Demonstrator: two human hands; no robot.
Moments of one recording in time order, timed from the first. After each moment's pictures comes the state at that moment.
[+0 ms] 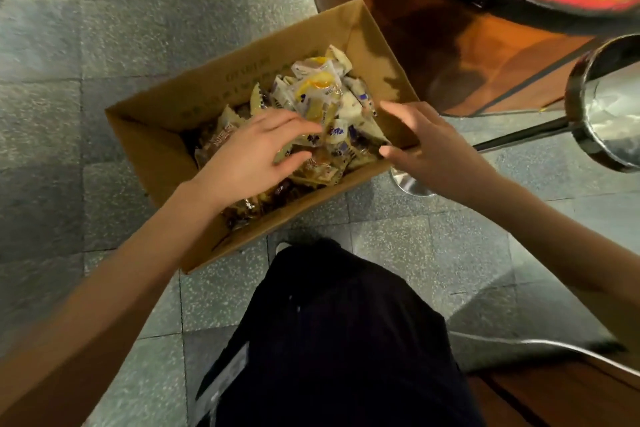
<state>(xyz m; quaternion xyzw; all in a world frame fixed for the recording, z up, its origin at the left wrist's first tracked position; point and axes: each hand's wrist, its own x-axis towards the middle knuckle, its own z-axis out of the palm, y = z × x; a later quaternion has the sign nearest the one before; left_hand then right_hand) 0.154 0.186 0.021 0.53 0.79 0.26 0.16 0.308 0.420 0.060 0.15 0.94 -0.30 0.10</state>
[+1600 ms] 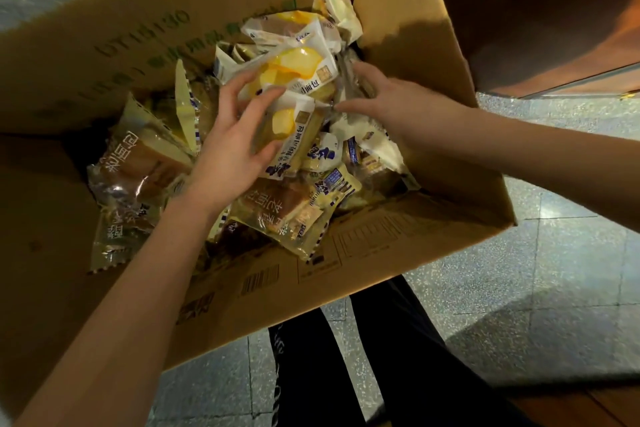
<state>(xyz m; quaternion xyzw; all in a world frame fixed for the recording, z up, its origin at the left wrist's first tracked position) 0.076 0.314 -0.243 0.29 0.87 0.30 0.24 0.131 0.567 -0.211 -0.07 0.93 -0.04 0.36</state>
